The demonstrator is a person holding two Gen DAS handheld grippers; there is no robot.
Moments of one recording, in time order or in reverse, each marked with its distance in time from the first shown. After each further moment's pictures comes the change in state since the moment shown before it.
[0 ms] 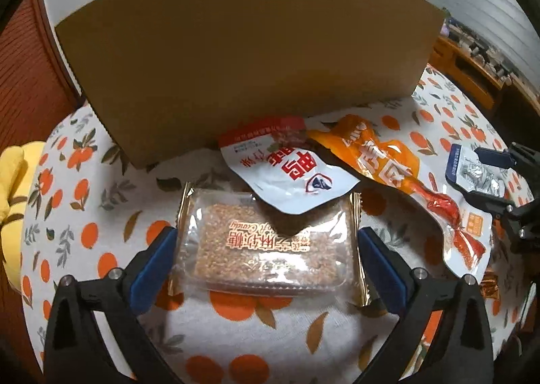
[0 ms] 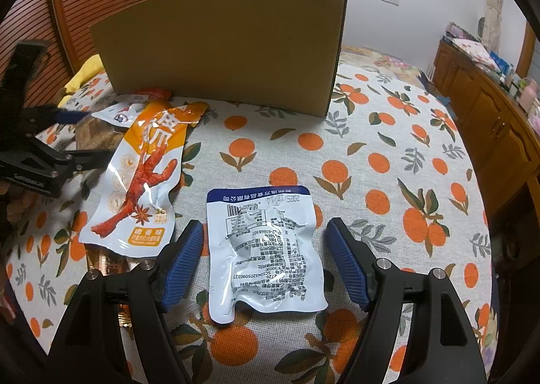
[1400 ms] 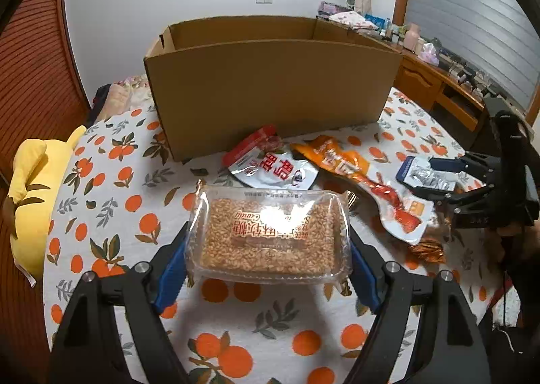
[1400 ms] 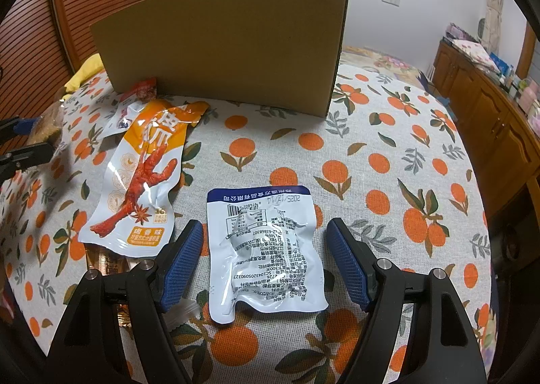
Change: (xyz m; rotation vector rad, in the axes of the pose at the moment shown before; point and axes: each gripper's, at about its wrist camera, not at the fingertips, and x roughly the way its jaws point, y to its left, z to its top) left arm -0.083 0.001 -0.036 -0.049 -0.134 -0.024; right arm 0.000 0.000 0.000 -0.001 0.000 0.000
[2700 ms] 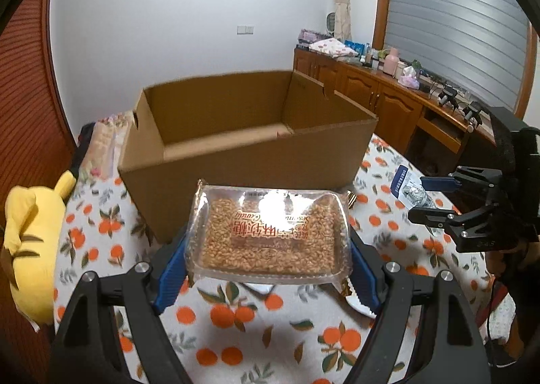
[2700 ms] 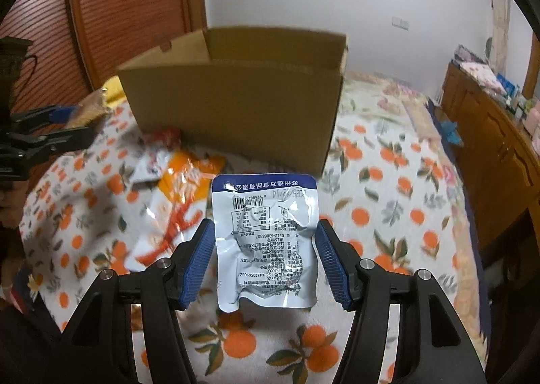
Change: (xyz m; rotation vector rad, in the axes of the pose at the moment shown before) left arm -0.018 -0.016 0.071 0.046 -0.128 -0.061; right arm -0.052 -0.003 0.039 -0.045 -0.098 0.054
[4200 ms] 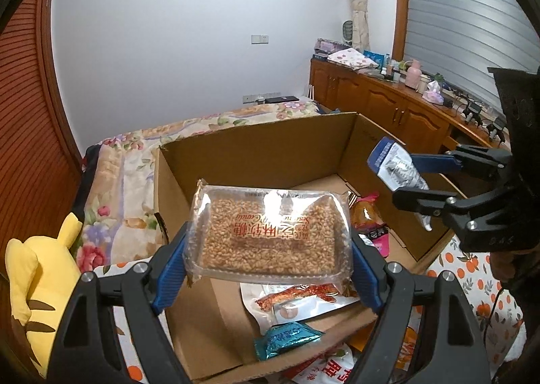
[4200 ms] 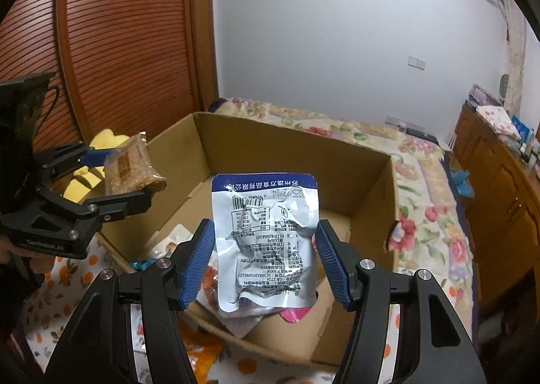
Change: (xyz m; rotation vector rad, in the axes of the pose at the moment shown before) left arm 0.084 0.084 0.093 0.003 -0.020 0.049; right arm 0.071 0.007 0.170 -0.043 -0.118 0.022
